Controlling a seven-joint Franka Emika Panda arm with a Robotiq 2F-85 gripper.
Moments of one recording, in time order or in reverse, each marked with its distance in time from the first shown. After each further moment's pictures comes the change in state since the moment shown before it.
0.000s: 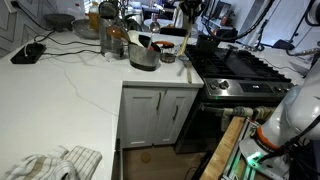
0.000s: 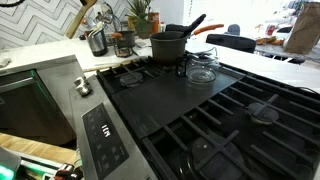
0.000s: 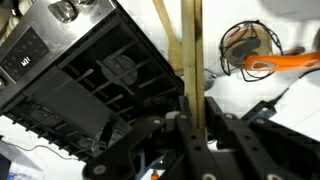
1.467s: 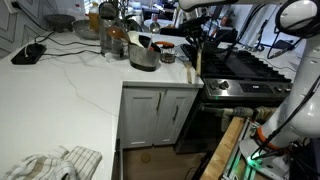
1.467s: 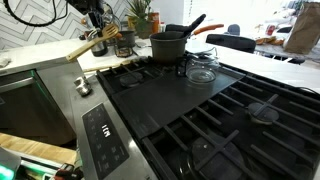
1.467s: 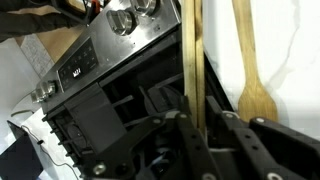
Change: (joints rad) arm -0.126 0.214 -0.066 -0.026 0.101 -0.145 -0.240
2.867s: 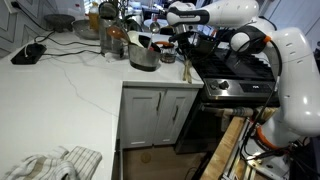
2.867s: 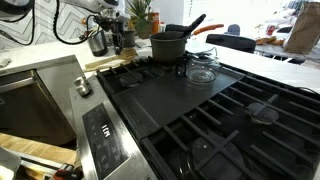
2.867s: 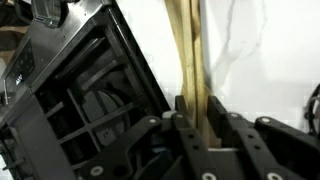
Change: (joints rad) arm -0.073 0.441 -0.049 0.439 0.175 -0.044 -0.091
